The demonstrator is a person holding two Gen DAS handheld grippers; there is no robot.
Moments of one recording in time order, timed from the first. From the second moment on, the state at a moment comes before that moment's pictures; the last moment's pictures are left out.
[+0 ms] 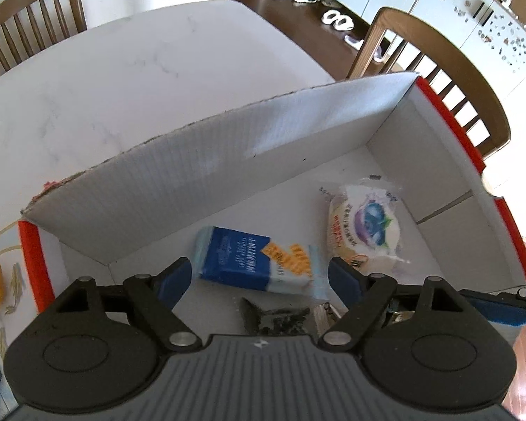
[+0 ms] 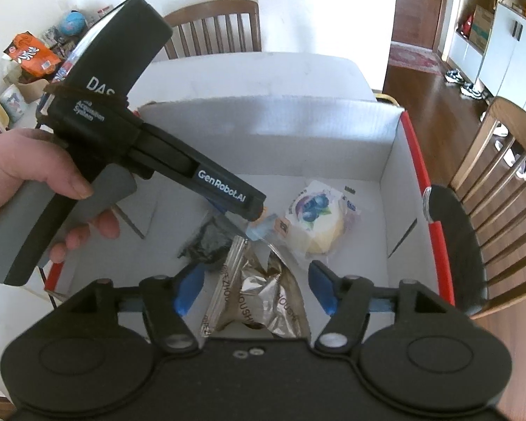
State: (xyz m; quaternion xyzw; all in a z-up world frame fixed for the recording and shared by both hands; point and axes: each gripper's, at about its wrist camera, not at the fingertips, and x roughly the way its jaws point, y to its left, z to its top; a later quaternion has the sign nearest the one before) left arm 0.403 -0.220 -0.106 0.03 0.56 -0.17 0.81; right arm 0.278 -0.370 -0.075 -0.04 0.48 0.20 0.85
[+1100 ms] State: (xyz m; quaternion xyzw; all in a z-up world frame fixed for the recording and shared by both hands) left arm 0.317 -0.162 -0.001 -0.05 0.42 -0.21 0.88; right arm 0.205 -0.378 -0.002 -0.03 0.39 0.19 0.90
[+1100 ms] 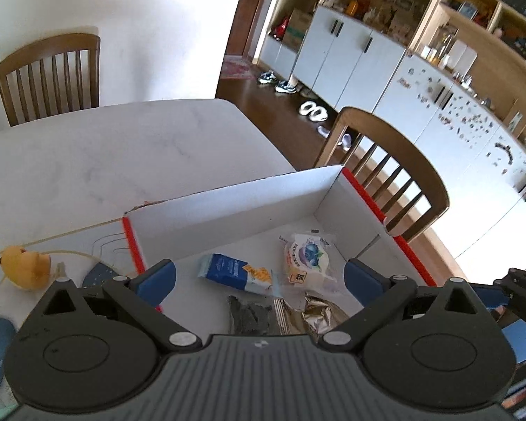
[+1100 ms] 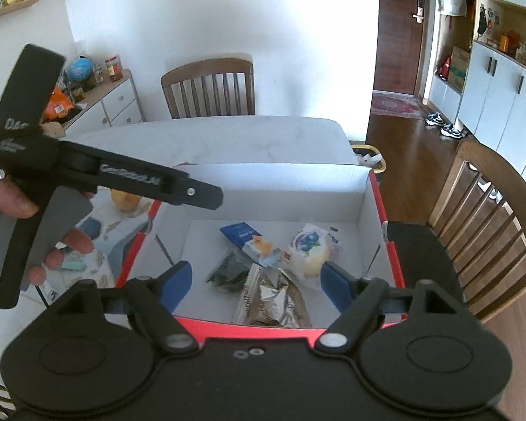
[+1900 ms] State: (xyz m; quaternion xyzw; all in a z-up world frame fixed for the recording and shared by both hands) left arm 0.241 -0.027 0.010 -0.04 0.37 -0.19 0.91; right arm 0.139 -0.249 -0.006 -0.03 0.39 0.19 0.90
